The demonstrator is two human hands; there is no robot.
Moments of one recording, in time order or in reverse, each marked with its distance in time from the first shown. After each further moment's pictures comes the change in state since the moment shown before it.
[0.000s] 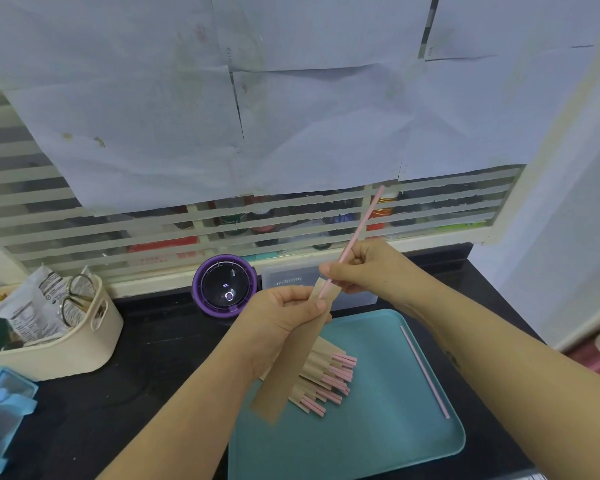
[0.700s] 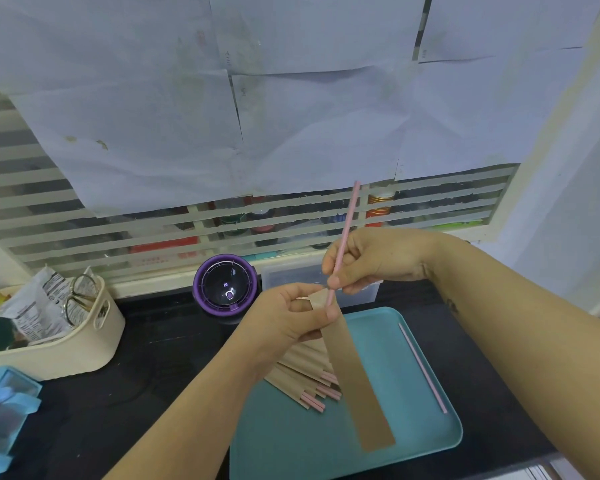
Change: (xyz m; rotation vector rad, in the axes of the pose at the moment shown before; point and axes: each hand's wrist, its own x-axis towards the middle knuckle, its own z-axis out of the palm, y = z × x) left_hand -0.008 -0.001 0.008 0.007 -0.079 0.047; right_hand 0.005 -0.030 -0.027 -0.056 -0.523 0.077
